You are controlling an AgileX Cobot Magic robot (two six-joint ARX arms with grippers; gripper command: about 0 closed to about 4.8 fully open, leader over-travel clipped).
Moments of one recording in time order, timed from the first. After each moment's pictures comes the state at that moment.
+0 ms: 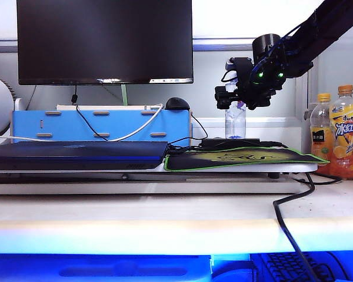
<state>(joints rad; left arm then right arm) -0.02 0.00 0.01 -0.14 0.04 -0.04 0.17 2.50 2.30 0.04 -0.13 -0.10</state>
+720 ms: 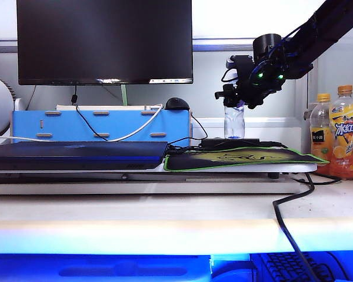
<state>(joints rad) -0.02 0.00 0.01 -0.14 0.04 -0.04 0.17 2.50 2.30 0.10 -0.12 -0.10</state>
